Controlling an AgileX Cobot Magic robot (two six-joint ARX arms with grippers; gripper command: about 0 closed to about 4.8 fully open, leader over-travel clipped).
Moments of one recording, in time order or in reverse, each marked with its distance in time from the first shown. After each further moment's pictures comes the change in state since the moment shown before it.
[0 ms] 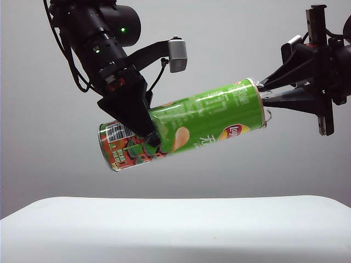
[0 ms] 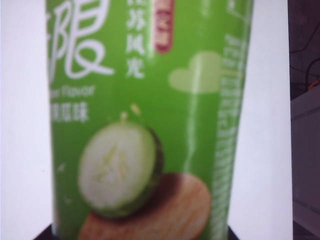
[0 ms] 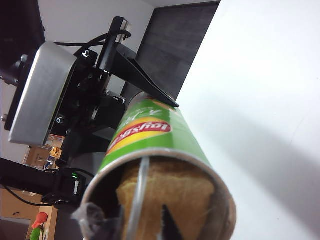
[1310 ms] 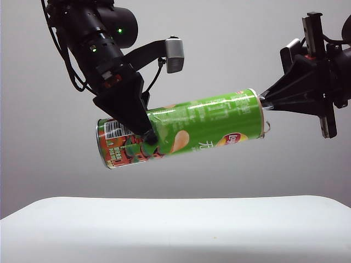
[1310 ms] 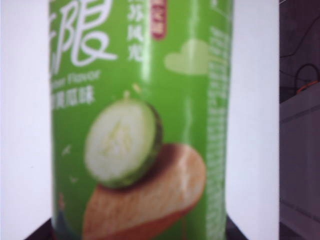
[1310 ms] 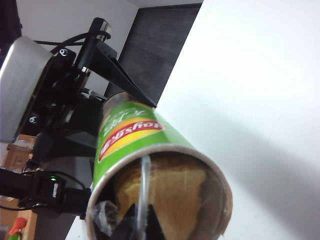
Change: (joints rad) left arm 0.009 0.000 0.002 -0.039 0.032 -0.007; right arm 0.000 0.000 -0.002 -0.013 0.071 -0.041
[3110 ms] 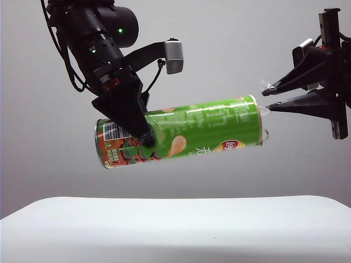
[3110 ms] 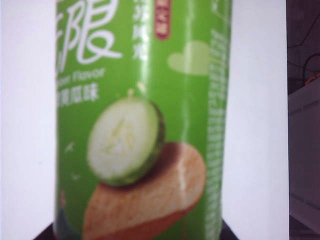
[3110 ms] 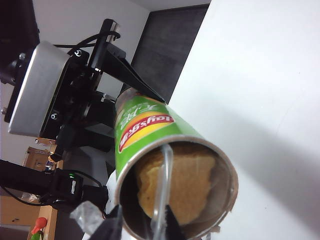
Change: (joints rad) left arm -0.002 -0.002 -0.003 0.021 -0.033 0.011; right arm -0.053 0.000 0.002 -0.078 -0.099 -0.041
